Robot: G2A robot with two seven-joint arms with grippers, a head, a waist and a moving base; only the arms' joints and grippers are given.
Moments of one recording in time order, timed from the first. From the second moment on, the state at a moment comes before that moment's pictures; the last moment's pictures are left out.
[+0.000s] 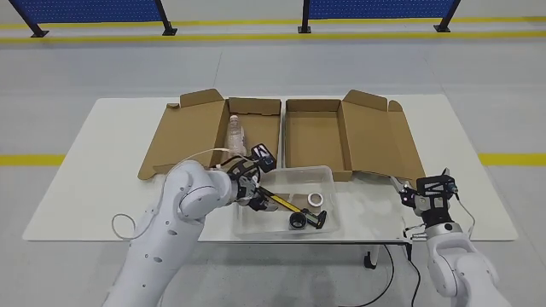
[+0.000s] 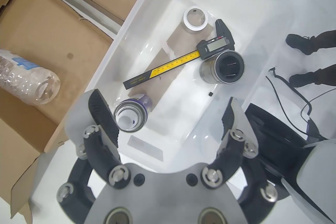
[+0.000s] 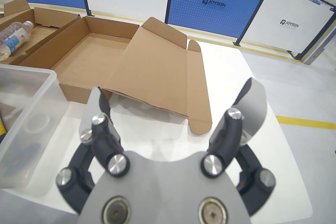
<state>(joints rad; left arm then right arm) 1.10 -1.29 -1.18 -1.65 0.97 -0.52 -1.22 -1.73 -1.15 1.60 -1.80 -1.33 0.00 0.00</state>
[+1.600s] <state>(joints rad) 1.01 -1.25 -1.06 -1.56 0.97 -0.49 -1.21 -1.73 -1.15 1.60 -1.80 -1.33 0.00 0.00</state>
